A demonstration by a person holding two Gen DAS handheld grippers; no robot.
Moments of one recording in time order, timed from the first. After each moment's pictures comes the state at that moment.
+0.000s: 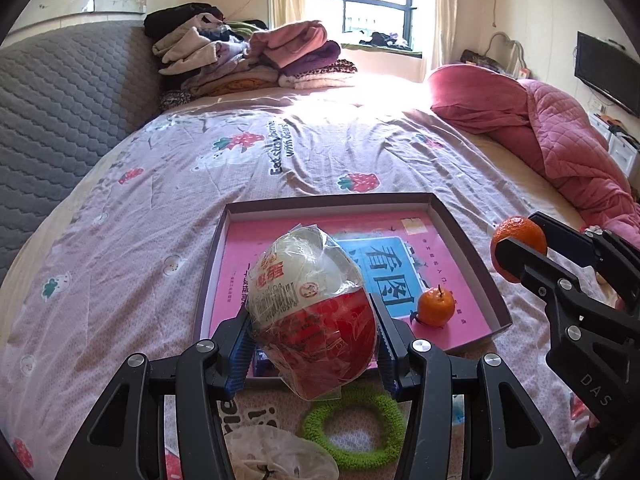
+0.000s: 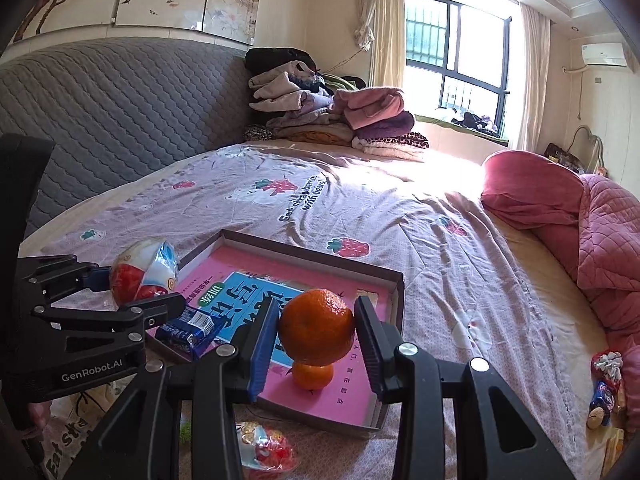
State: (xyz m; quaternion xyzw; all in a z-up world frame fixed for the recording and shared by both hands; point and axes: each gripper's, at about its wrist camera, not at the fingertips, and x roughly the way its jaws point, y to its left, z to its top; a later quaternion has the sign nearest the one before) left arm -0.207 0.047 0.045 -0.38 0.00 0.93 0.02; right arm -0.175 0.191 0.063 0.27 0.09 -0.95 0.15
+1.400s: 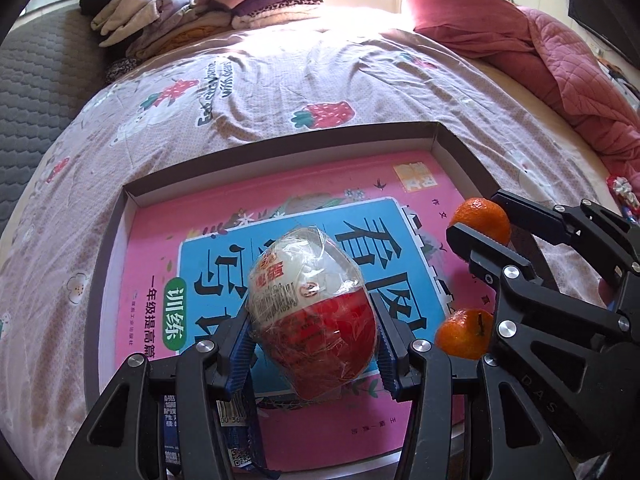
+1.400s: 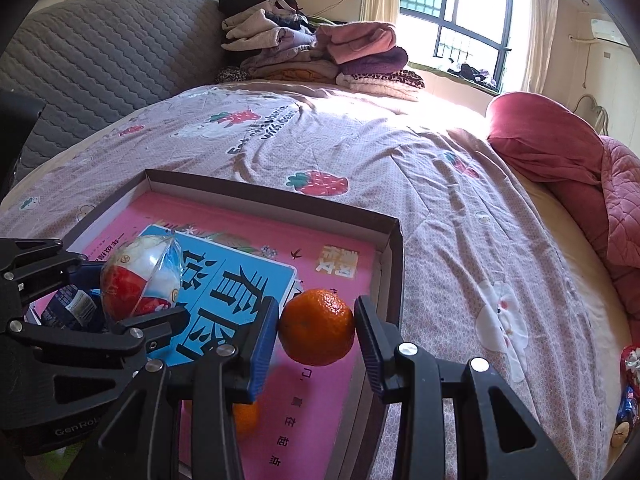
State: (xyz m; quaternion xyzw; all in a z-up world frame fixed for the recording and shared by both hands) left arm -0.312 0.100 -0.039 -0.48 0.05 0.87 0.06; right arm -0.280 0.207 -0.031 0.37 0.10 -0.91 0.12
